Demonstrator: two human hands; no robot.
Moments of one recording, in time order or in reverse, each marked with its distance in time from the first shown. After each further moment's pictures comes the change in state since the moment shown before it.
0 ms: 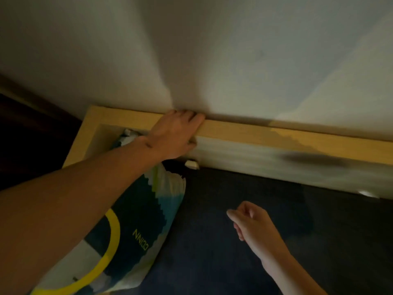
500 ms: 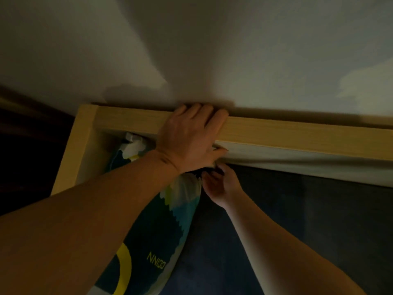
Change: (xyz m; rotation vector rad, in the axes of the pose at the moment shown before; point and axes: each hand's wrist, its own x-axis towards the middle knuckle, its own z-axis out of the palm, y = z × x) left_hand 0.007 -0.015 0.039 -0.021 0.269 0.019; right_hand 0.200 -0.015 0.121 1.184 -0.113 0.554
